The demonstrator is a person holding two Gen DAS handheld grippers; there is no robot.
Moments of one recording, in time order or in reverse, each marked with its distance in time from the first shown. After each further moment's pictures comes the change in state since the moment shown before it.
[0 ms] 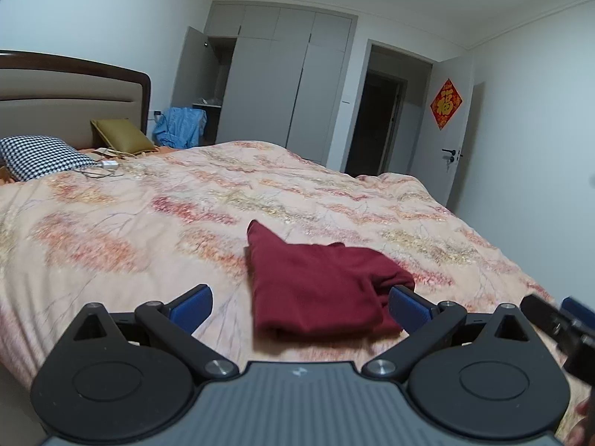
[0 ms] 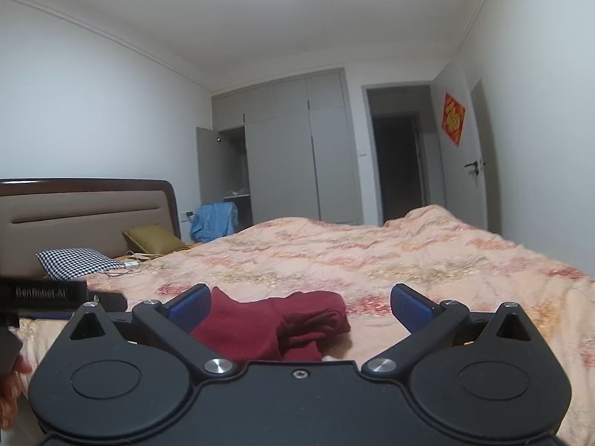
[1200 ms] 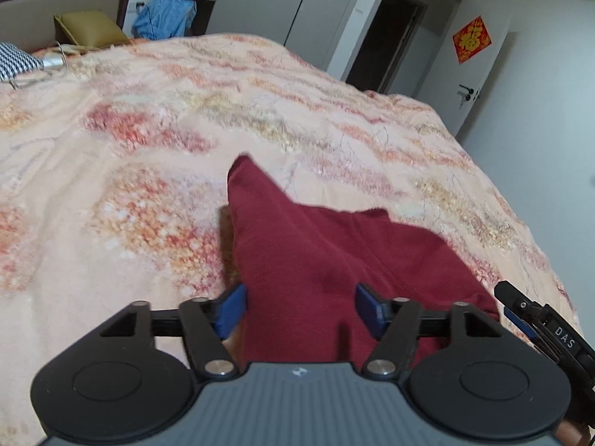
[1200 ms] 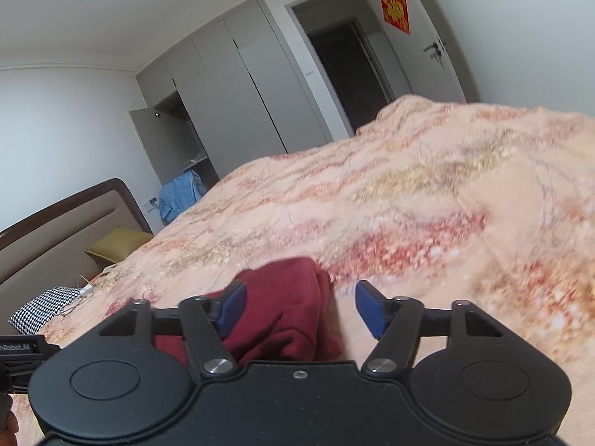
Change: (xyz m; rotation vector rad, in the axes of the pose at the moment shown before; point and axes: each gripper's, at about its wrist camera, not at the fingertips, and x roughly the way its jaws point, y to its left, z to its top) left arm 0.257 0.049 0.051 -0.114 0.334 -0.083; right arm 0.264 -0.074 -0.039 0.342 0.220 -0.045
